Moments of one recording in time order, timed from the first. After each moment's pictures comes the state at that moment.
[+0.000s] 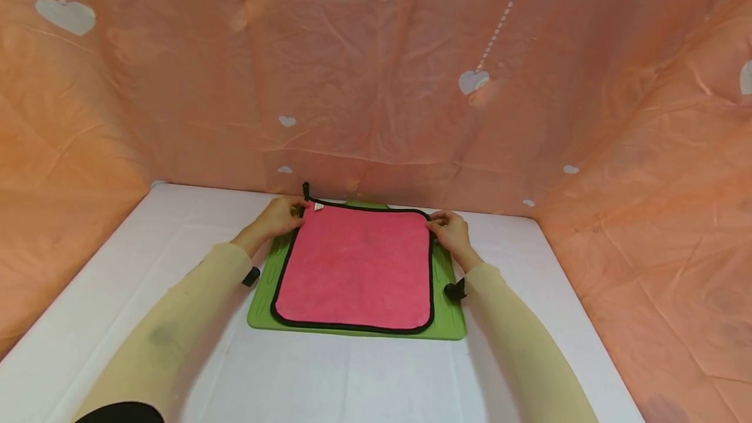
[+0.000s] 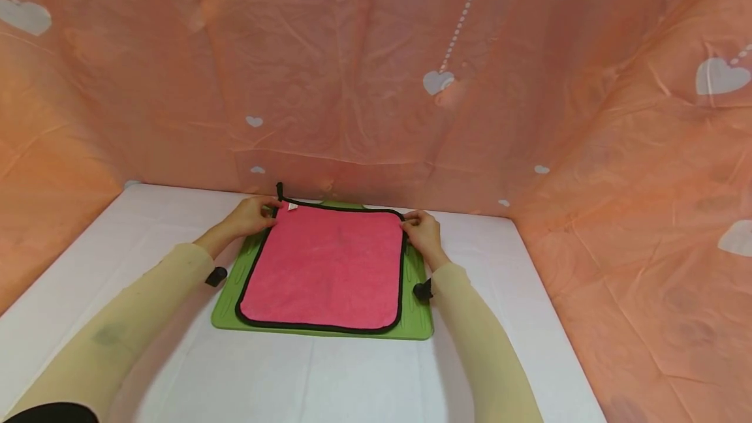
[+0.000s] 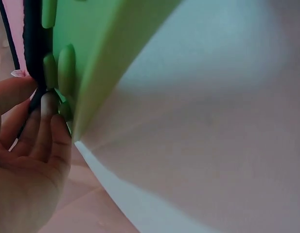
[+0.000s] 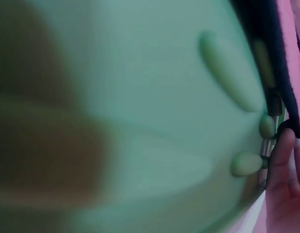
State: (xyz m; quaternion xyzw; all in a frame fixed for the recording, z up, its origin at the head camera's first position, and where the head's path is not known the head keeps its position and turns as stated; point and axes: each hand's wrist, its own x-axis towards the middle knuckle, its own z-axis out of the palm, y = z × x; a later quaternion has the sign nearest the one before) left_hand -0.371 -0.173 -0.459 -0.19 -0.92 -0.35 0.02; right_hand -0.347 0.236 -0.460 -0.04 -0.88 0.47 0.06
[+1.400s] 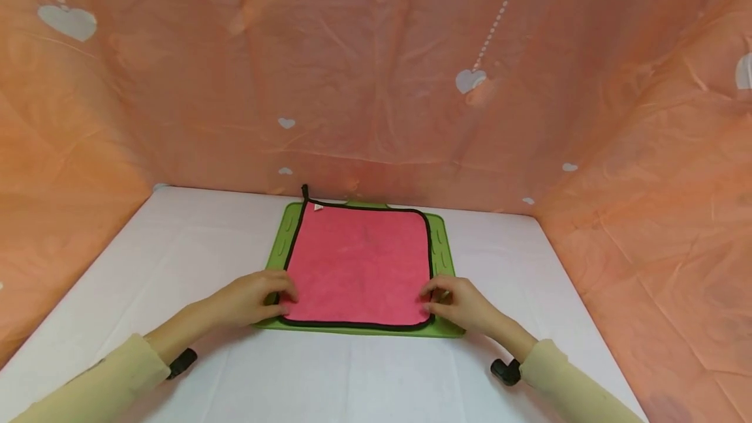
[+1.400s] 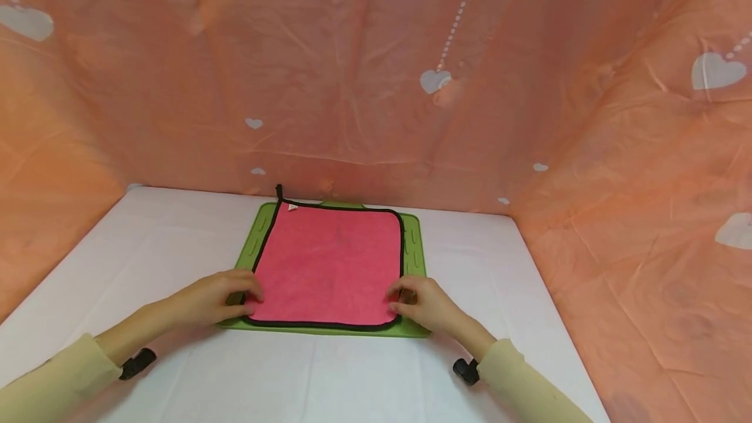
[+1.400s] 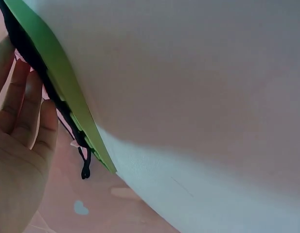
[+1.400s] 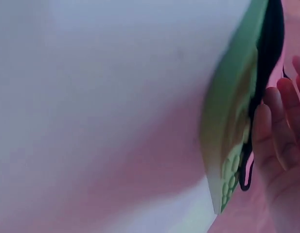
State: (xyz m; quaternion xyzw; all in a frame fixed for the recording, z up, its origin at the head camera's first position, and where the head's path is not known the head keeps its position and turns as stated) left_hand -0.213 -0.200 -0.458 -0.42 -0.87 -0.26 -0.03; right_hand -0.204 0.254 -0.457 0.32 -0.86 0.38 -0.04
